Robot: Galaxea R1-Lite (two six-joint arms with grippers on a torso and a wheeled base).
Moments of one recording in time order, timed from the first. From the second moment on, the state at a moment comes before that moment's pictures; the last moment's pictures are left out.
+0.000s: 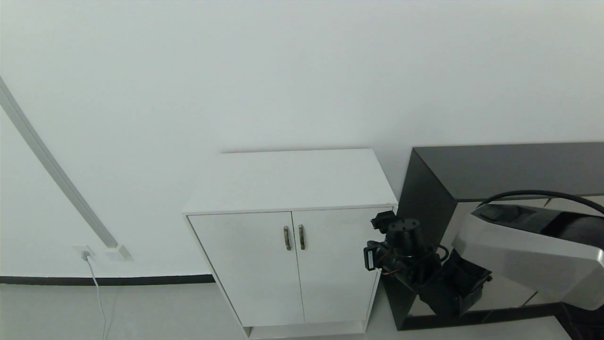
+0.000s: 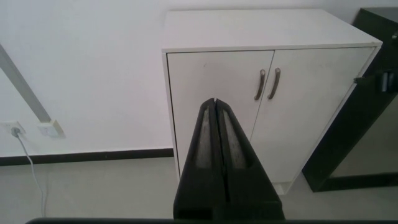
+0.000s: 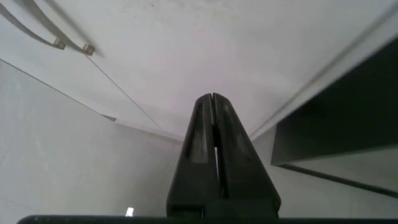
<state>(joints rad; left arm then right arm) 0.00 0.00 0.00 0.00 0.01 0.00 0.56 2.37 -0.94 -1.03 -0.21 0.13</state>
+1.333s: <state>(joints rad) 0.00 0.00 0.00 0.00 0.02 0.00 0.23 1.91 -0.02 -1.56 -0.20 0.03</state>
